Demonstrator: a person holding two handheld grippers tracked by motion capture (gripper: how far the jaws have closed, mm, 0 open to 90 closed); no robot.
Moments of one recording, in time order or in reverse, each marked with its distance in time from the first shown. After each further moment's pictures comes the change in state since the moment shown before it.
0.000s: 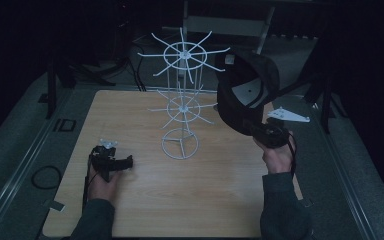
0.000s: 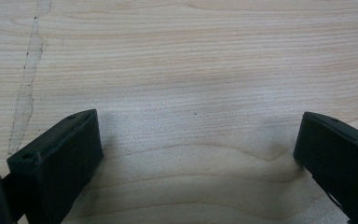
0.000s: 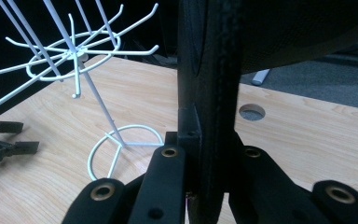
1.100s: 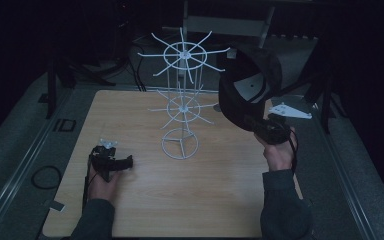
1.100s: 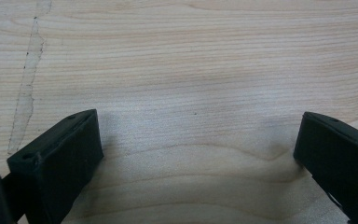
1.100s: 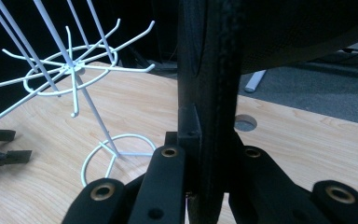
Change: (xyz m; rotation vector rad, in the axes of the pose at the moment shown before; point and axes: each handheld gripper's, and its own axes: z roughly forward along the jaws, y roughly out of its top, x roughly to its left) left arm 0.000 0.000 0.000 -0.001 0.001 -0.001; right arm 0.002 0.012 -0.002 -0.022 -0.025 -0.021
